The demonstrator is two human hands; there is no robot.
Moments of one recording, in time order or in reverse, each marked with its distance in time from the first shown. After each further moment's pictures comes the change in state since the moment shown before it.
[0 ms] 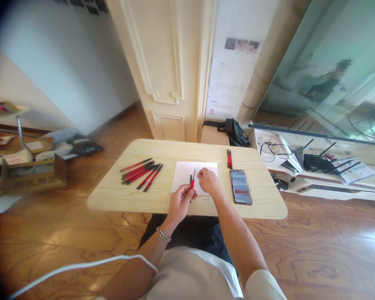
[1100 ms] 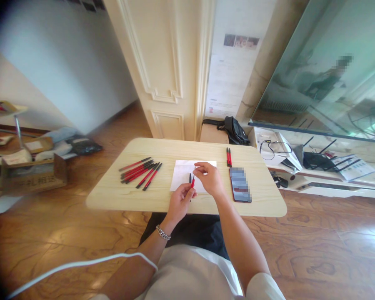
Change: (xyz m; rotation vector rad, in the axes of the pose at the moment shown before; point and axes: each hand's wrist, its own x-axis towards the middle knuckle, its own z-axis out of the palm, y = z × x) left_hand 0.000 -0.001 0.002 -0.008 -0.026 -0.030; right_hand -0.031 -0.025 -0.032 0.644 0.083 -0.198
